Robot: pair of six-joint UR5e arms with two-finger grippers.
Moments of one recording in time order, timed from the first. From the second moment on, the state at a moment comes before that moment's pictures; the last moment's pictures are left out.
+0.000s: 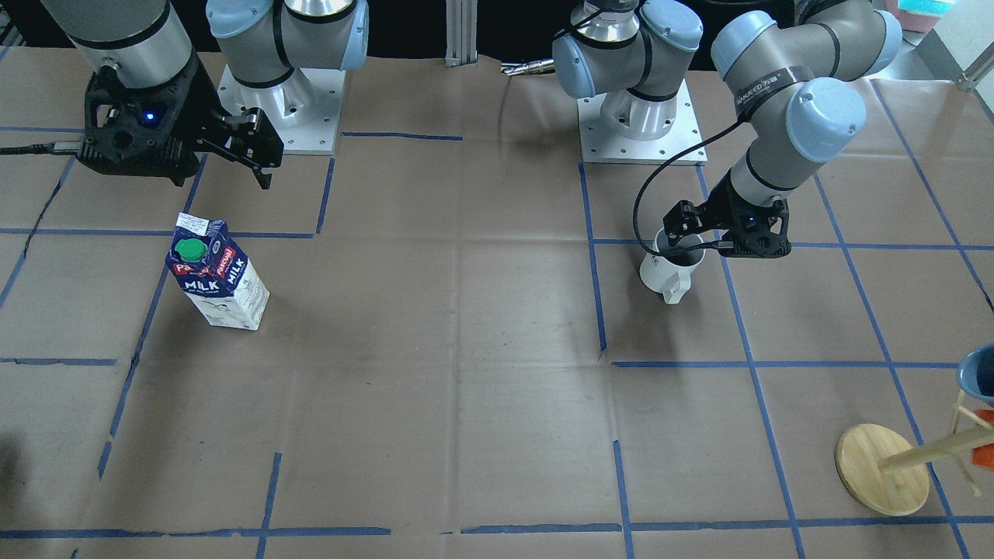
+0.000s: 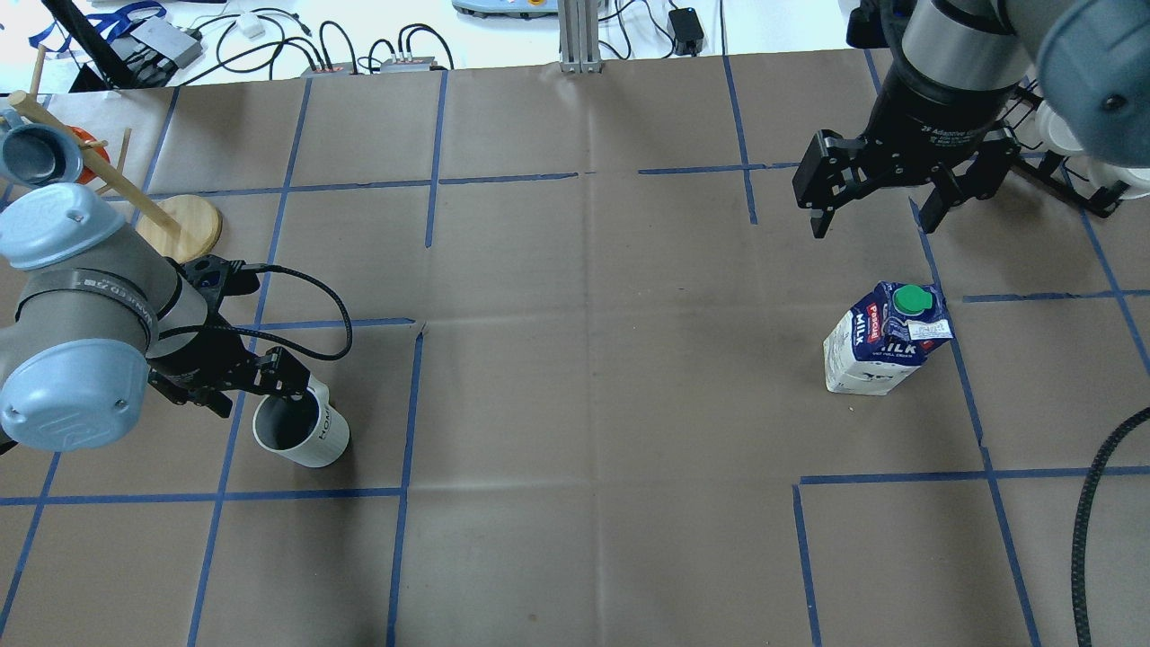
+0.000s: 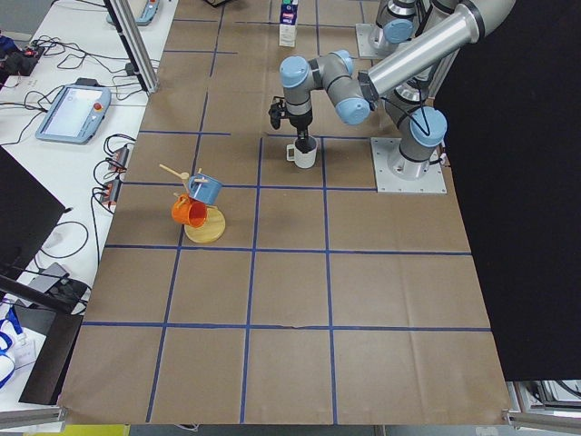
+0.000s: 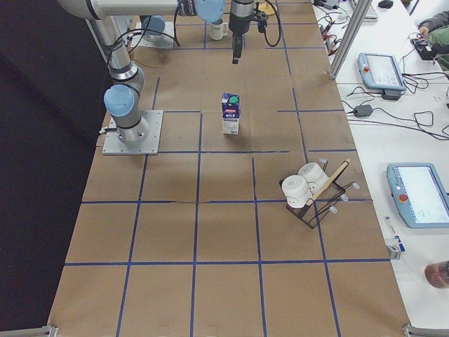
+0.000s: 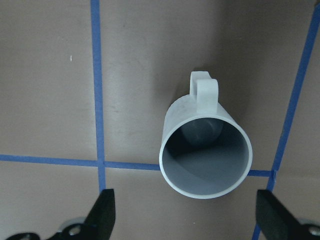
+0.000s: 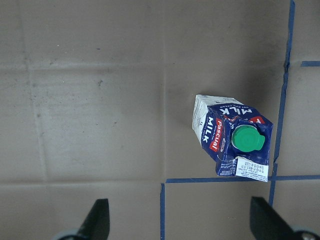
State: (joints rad) left arm -1.23 -1.52 -2.16 -1.17 1.58 0.36; right arm 1.56 -1.58 1.56 -1.47 -1.59 0.00
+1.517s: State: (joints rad) left arm -1.19 -1.59 -2.21 -1.15 1.63 0.38; right arm 1.55 -1.59 1.57 -1.47 -1.59 -0.04
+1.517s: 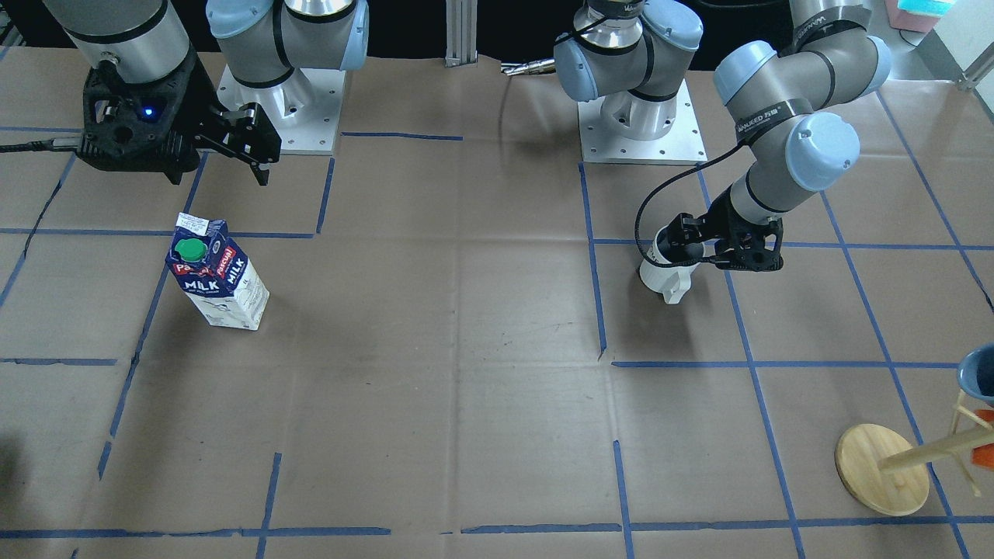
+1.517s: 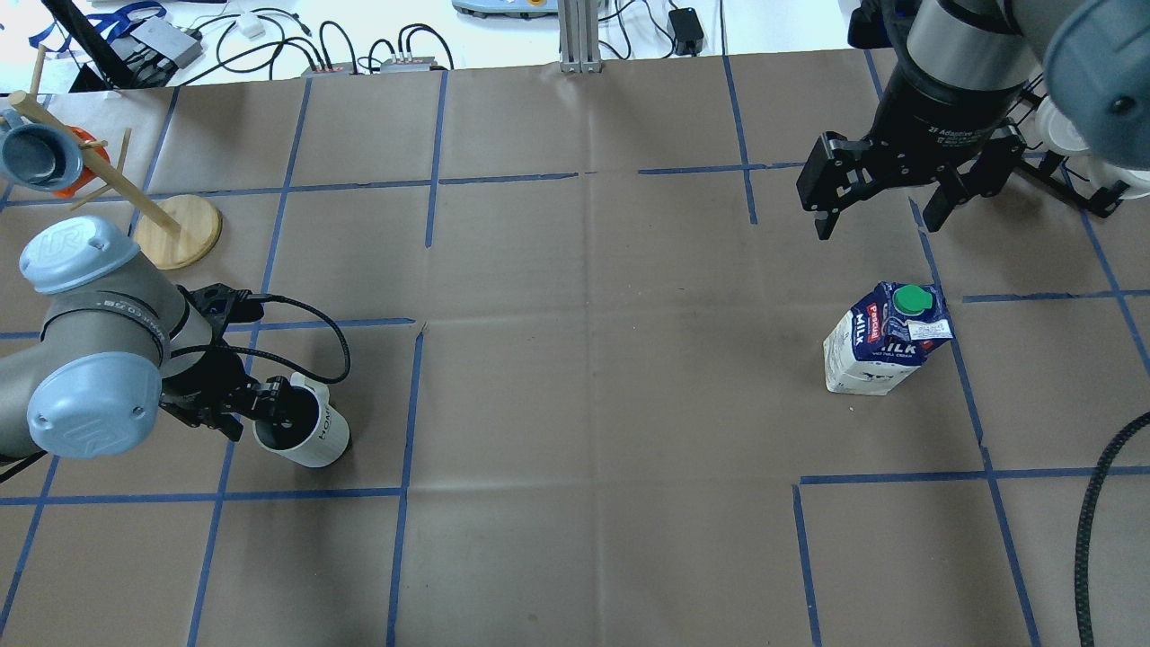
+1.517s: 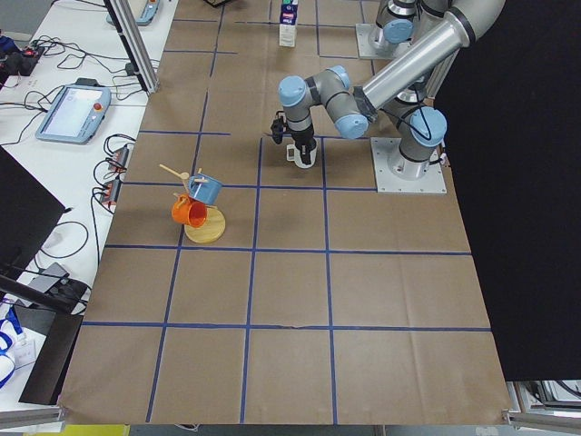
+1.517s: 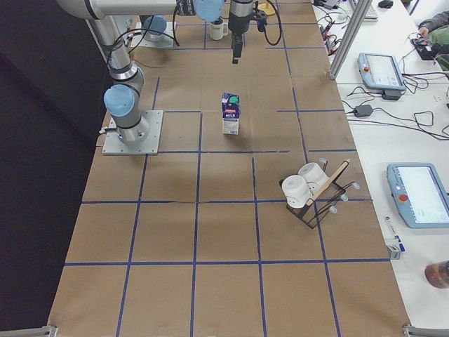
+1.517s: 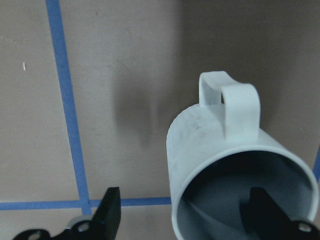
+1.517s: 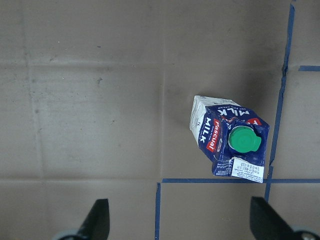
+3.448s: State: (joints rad) left arm -1.74 -2.17 -1.35 -1.15 1.52 -0.30; right arm 1.56 -1.59 1.57 -1.47 -1.59 -0.04
